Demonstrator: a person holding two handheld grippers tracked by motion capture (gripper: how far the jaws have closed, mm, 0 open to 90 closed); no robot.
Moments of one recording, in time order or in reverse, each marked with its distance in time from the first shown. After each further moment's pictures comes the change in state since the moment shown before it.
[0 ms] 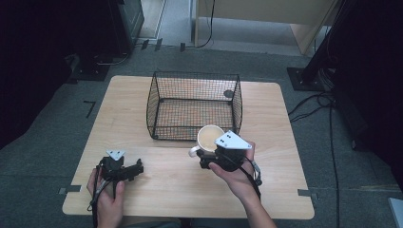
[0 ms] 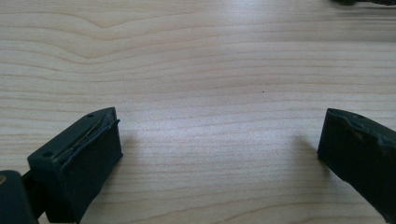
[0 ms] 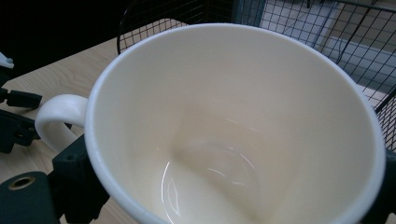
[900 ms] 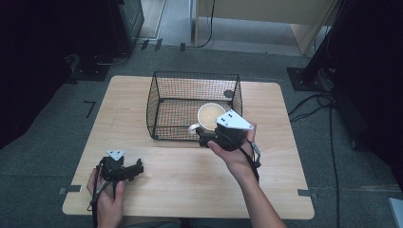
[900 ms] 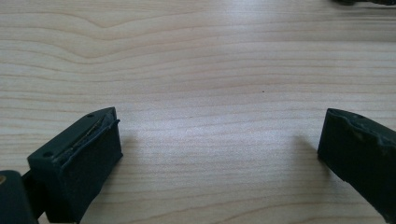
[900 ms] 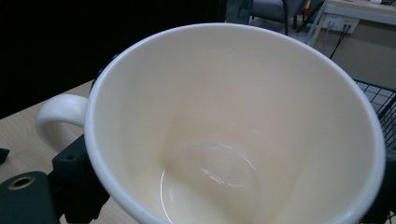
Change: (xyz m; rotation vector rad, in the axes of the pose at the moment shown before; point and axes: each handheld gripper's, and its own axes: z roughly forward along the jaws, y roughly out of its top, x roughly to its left) left arm 0.000 0.000 0.000 0.001 0.000 0.002; right arm -0.018 0.047 0.013 -0.101 -0.058 -0.005
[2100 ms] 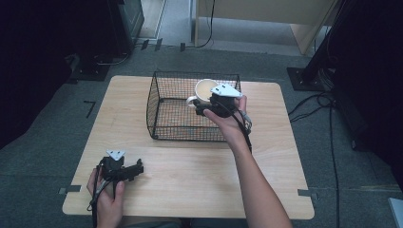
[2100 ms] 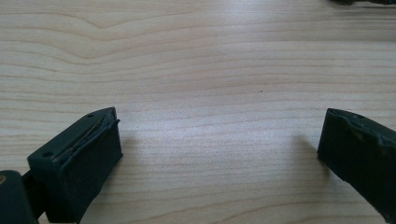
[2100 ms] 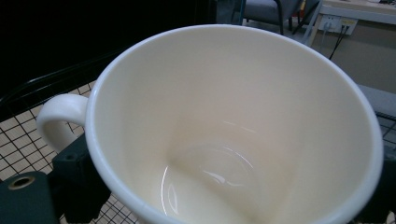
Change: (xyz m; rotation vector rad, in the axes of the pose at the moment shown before) left arm 0.000 0.000 0.000 0.000 -0.003 0.005; right arm -0.048 0.015 0.097 -0.017 -0.010 0.024
